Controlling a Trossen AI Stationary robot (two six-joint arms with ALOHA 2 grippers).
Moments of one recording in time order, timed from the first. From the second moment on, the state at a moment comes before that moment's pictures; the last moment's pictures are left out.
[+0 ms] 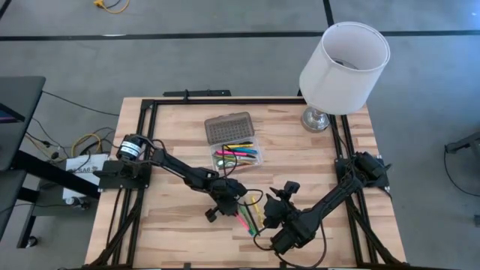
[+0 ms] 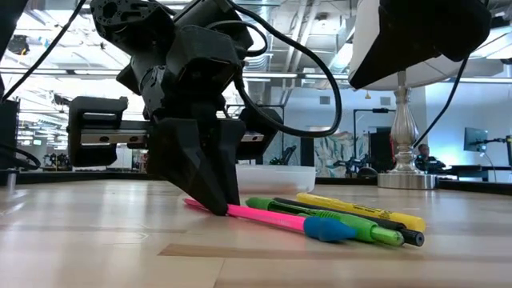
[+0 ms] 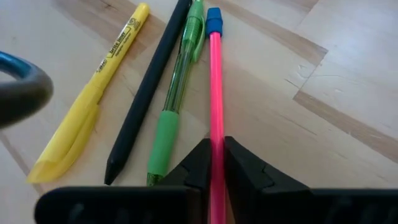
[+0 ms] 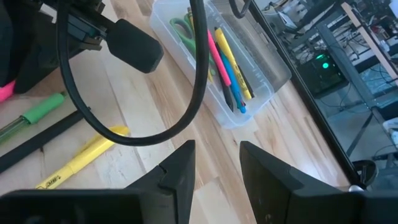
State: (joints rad) left arm -0.21 2.00 0.97 0.05 0.34 0.58; right arm 0.70 2.01 1.50 -1.23 0.97 1.02
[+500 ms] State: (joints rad) left arm -0.21 2.00 0.97 0.05 0.33 0.46; right arm 0.70 2.01 1.50 -1.23 0.97 1.01
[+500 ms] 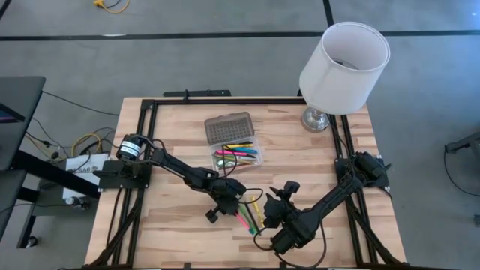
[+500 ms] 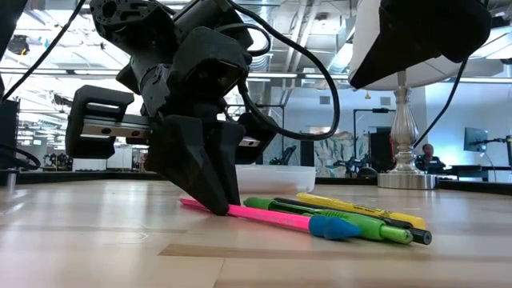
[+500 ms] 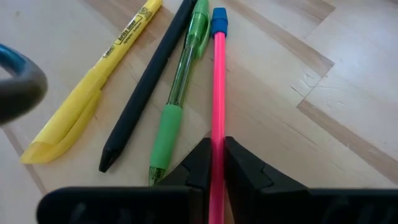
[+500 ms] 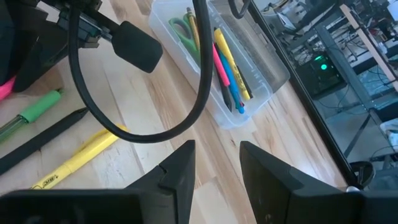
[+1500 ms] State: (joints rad) left arm -0.22 1.74 0.96 -0.67 0.11 0.35; right arm 0.68 2.01 1.50 -1.24 0.97 1.01
